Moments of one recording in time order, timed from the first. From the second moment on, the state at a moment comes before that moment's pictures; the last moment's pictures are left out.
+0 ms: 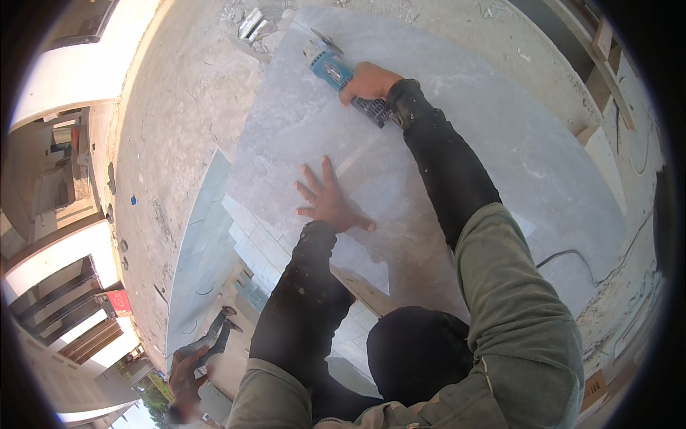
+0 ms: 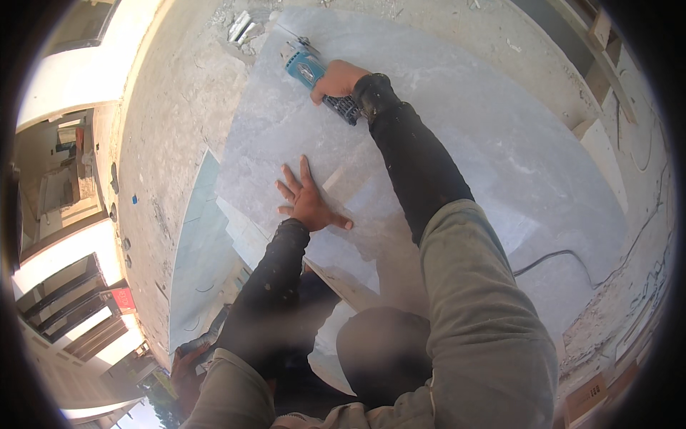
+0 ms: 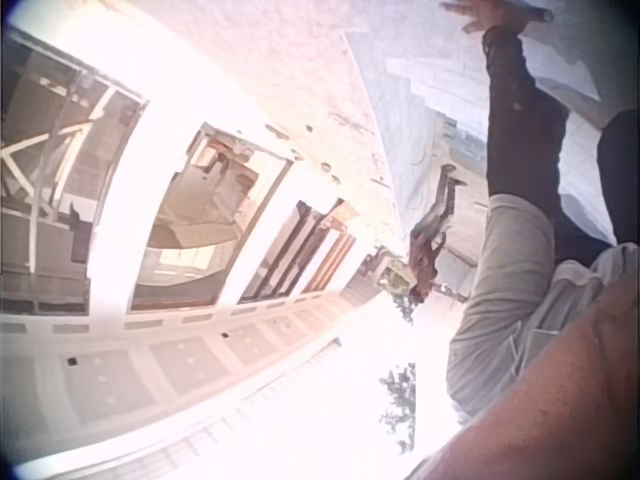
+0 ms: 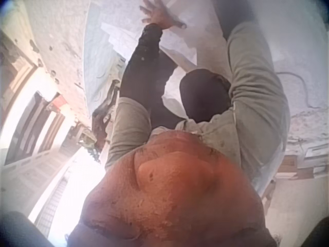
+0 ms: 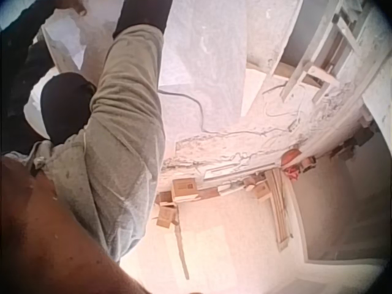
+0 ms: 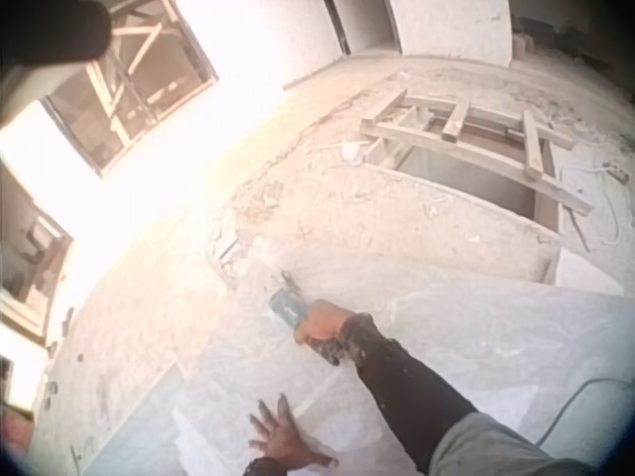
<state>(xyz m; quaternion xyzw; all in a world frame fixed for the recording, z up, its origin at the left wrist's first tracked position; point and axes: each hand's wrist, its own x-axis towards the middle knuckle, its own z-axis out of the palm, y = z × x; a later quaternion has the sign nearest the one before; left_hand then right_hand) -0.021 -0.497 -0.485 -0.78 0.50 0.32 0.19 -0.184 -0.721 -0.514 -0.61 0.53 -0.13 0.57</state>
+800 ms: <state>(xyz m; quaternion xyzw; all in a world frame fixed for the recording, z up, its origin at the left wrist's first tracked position) -0.019 -0.494 -0.489 -0.78 0.51 0.33 0.18 -0.181 -0.730 -0.510 -0.63 0.52 -0.09 0.57</state>
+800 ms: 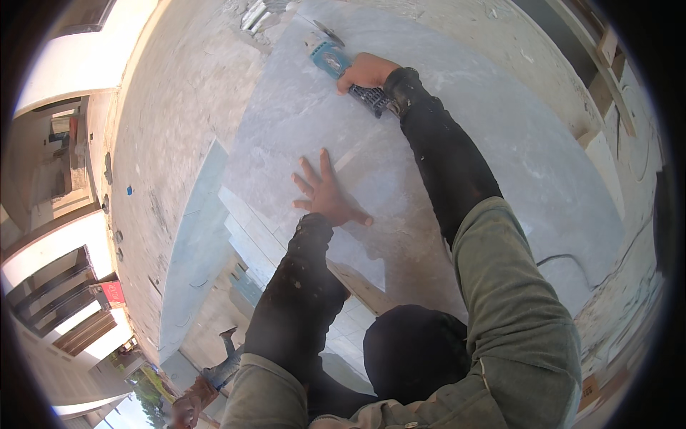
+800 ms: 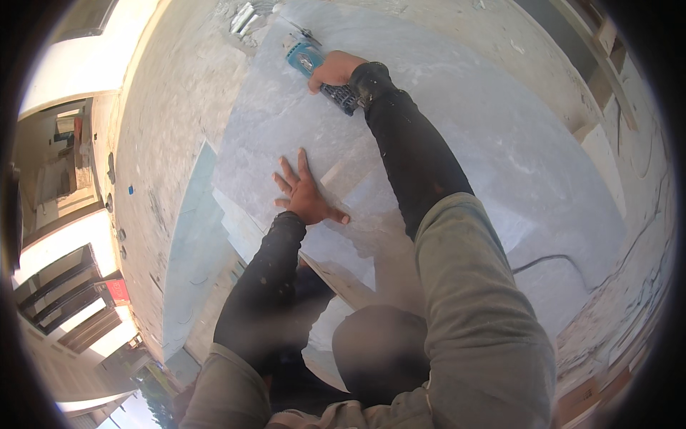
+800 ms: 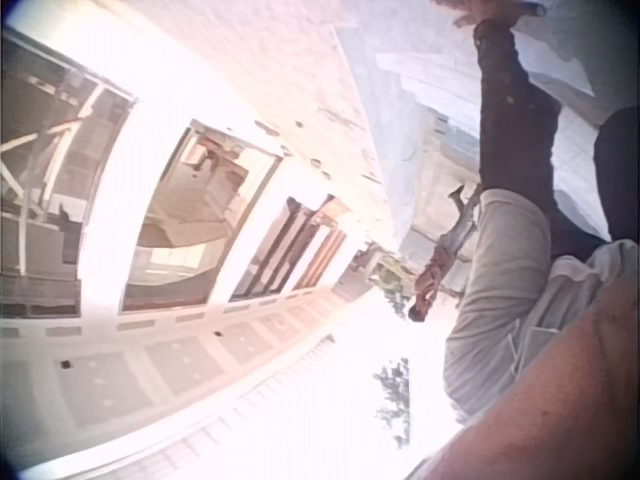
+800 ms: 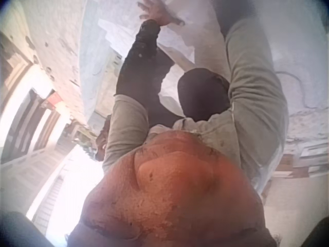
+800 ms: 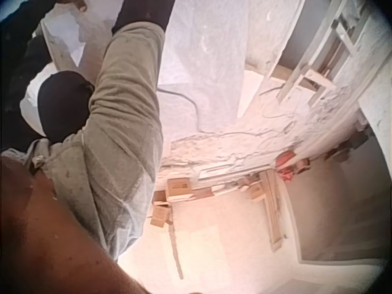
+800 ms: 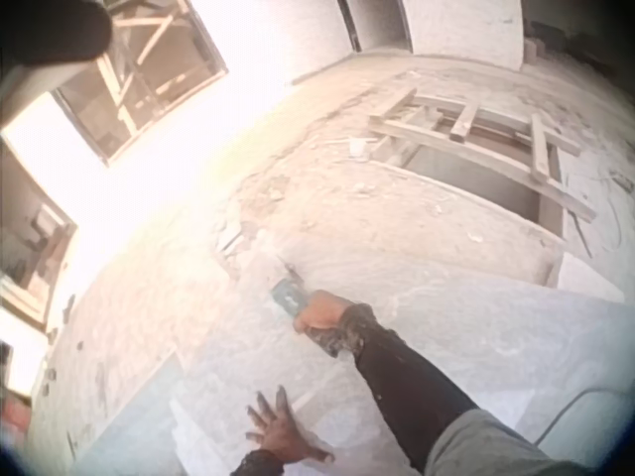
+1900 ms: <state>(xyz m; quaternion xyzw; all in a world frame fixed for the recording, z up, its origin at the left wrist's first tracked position) -0.019 -0.494 -0.490 -0.78 0.51 0.32 0.19 -0.188 -0.716 -0.518 -0.63 0.53 -0.11 0.55</state>
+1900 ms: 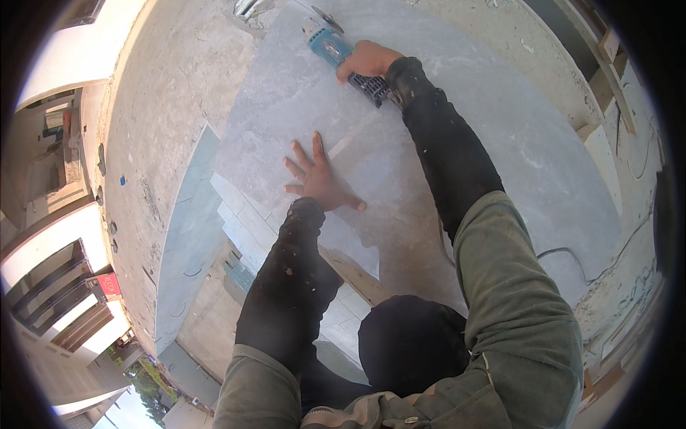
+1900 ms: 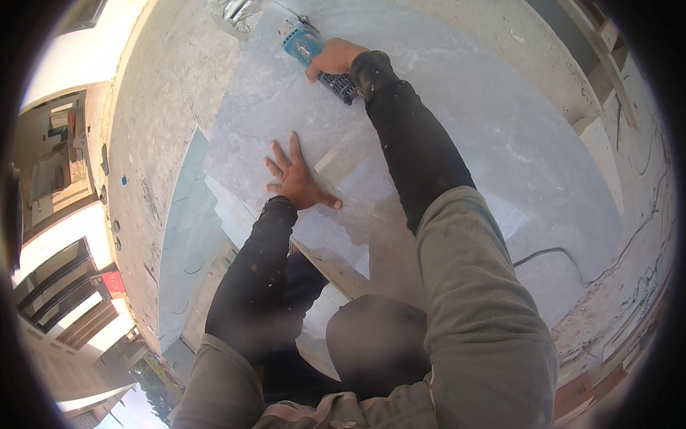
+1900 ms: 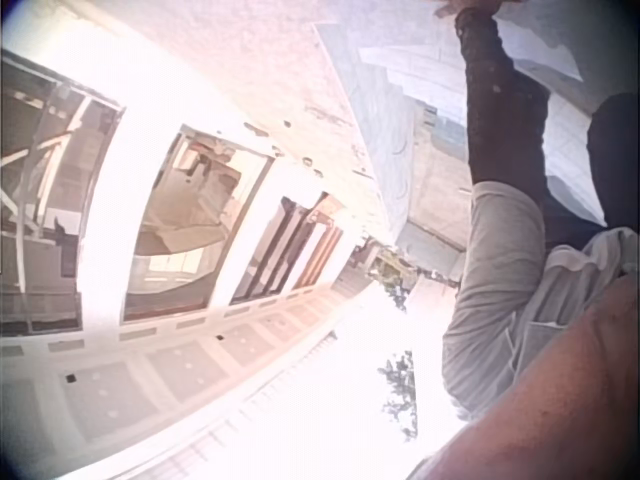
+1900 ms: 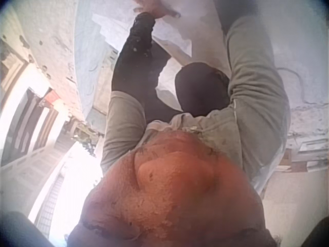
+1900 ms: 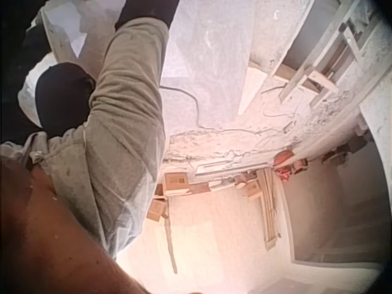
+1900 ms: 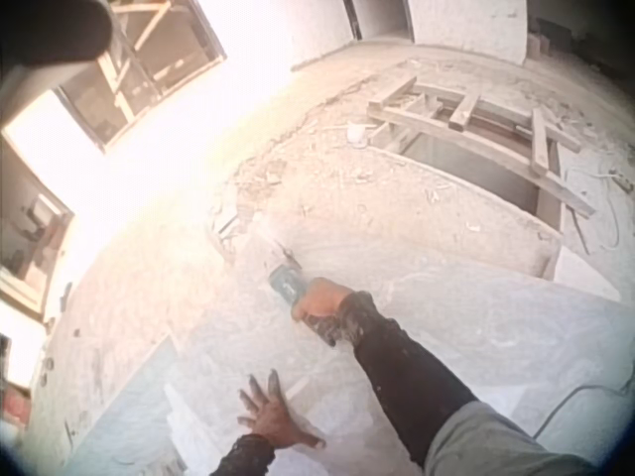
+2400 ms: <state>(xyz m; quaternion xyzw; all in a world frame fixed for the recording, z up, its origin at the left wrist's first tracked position) -0.021 -0.494 -0.489 -0.78 0.51 0.31 0.19 -0.187 -0.718 -0.518 -0.61 0.53 -0.12 0.58</state>
